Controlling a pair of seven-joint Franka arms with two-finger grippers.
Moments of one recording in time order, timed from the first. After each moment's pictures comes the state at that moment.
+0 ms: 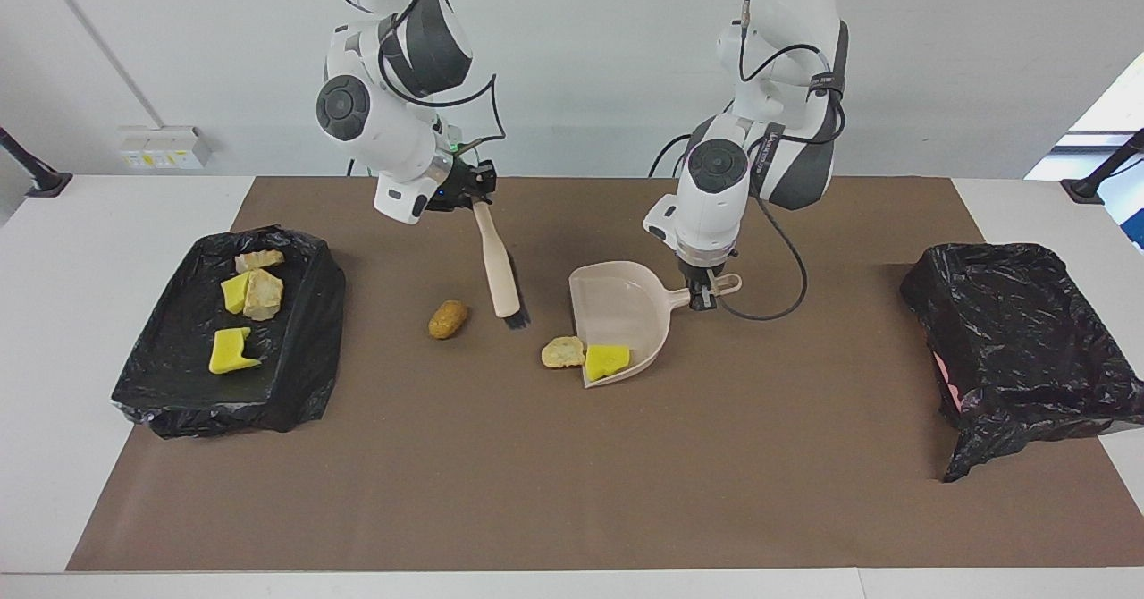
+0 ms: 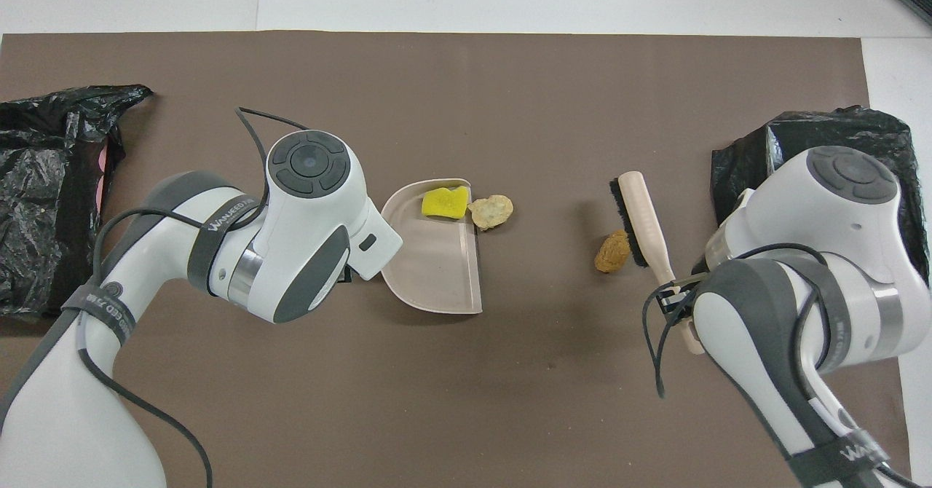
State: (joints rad) left arm -0.44 0.26 -0.07 -1.83 0.09 1.95 1.04; right arm -0.01 -0.02 0.12 -2.10 0.05 1.72 -0.07
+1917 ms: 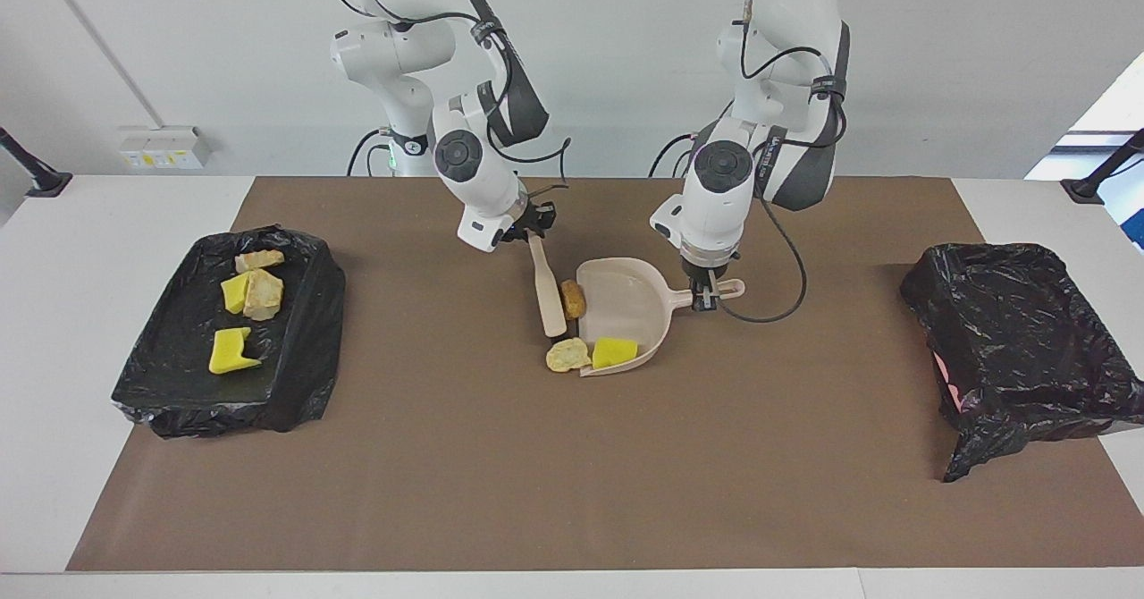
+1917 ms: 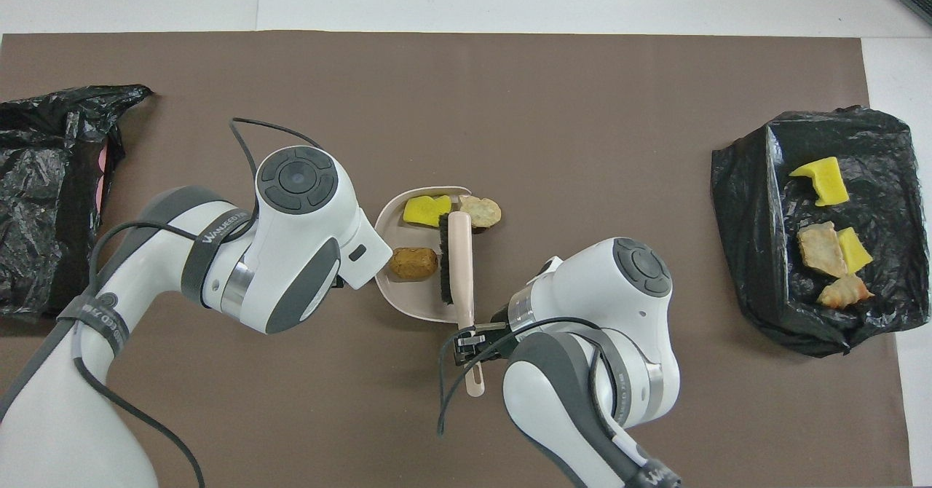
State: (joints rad) left arm -0.42 0.23 -0.07 -1.91 0.09 2.03 1.08; right arm 0.42 0.07 0.14 -2.17 0.71 2.09 0.11
